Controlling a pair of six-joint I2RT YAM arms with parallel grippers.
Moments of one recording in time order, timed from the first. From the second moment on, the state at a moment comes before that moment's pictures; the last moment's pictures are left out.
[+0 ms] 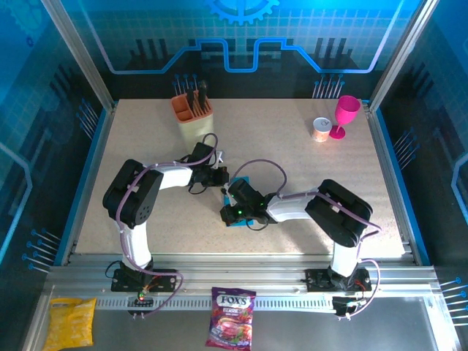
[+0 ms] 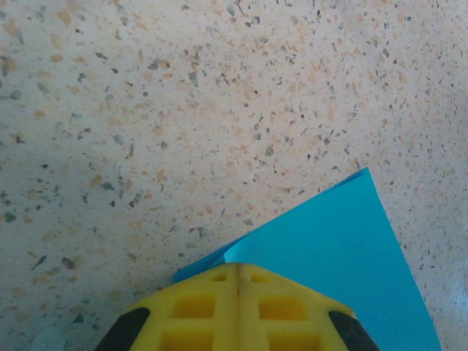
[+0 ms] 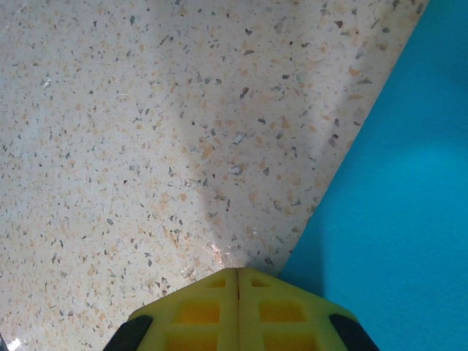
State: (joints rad) left arm -0.39 1.92 1.02 -0.07 0.37 -0.44; right arm 0.92 1.83 0.86 0.09 -0.20 0.56
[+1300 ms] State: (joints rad) left arm -0.39 1.92 1.02 -0.07 0.37 -0.44; right arm 0.89 1.57 0.87 -0.13 -0.30 0.59
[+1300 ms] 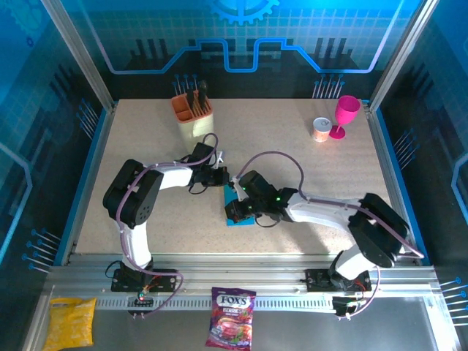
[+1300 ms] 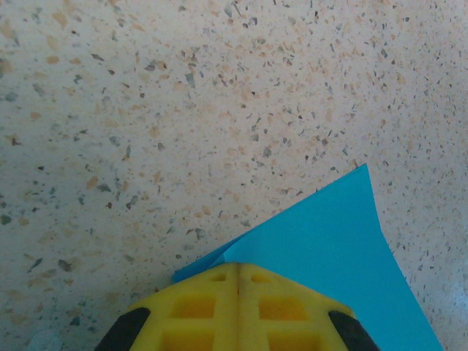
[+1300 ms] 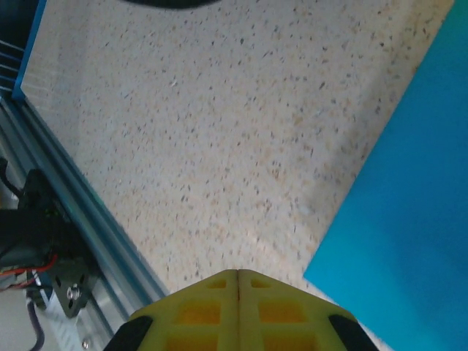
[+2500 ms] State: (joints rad) left arm -0.51 1.70 0.70 0.08 0.43 -0.79; right arm 0.86 1.77 0.71 0.23 -0.35 0.70
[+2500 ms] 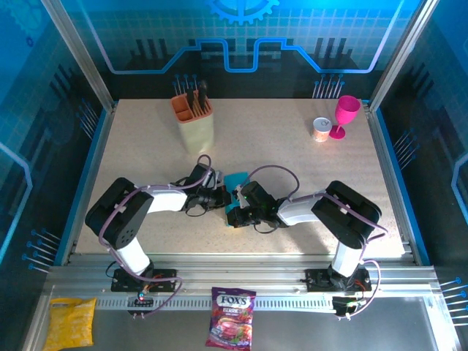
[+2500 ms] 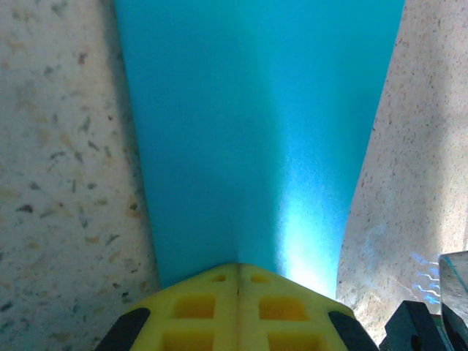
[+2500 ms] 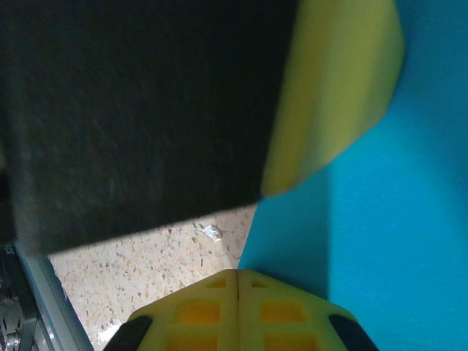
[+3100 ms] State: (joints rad) left arm -0.52 1.74 0.77 0.03 0.36 -0.82; right arm 0.86 1.78 0.72 0.22 -0.35 0.70
